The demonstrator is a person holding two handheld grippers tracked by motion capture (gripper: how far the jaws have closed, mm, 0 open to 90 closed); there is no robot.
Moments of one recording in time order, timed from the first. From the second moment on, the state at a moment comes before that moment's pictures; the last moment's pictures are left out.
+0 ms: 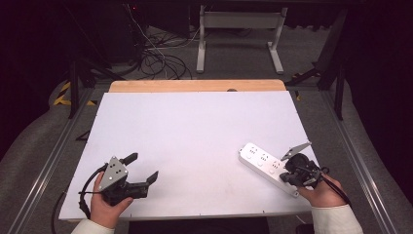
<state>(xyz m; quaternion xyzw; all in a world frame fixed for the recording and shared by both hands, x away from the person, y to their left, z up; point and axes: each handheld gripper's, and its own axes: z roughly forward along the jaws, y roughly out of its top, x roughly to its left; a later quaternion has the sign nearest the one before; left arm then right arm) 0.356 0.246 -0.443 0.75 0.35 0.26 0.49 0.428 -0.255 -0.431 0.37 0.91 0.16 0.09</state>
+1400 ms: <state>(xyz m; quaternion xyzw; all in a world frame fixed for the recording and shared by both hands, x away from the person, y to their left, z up) 0.356 0.246 -0.442 0.75 0.35 0.26 0.49 0.411 -0.257 -0.391 0.33 0.89 0.29 0.13</state>
